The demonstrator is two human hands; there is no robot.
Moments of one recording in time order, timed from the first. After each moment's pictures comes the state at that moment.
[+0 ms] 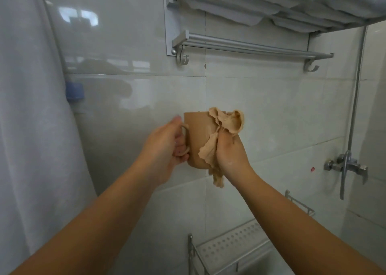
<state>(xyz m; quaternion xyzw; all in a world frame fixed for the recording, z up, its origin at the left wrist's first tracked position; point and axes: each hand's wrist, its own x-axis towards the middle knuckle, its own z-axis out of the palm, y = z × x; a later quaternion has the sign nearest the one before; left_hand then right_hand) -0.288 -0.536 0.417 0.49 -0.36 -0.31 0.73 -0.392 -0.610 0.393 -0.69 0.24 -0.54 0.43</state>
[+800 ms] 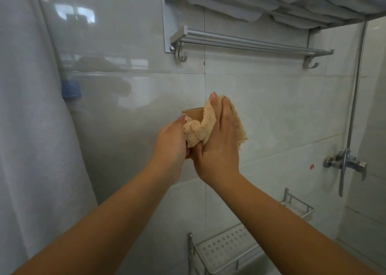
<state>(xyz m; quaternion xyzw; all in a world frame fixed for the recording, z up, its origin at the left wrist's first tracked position) -0.304 -0.544 0.416 0.51 -0.38 -0.25 0.72 -0.365 -0.613 0.377 -0.77 0.24 -0.60 0.02</state>
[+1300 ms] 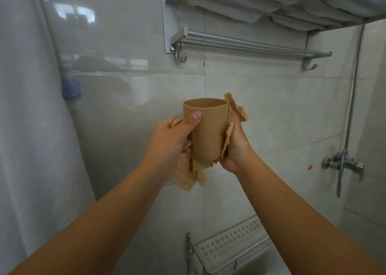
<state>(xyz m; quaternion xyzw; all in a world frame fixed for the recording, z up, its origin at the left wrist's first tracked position) -0.296 -0.536 0.414 0.43 -0.47 -0.22 0.74 -0.389 -0.638 0.408 -0.56 0.11 -0.43 0.70</state>
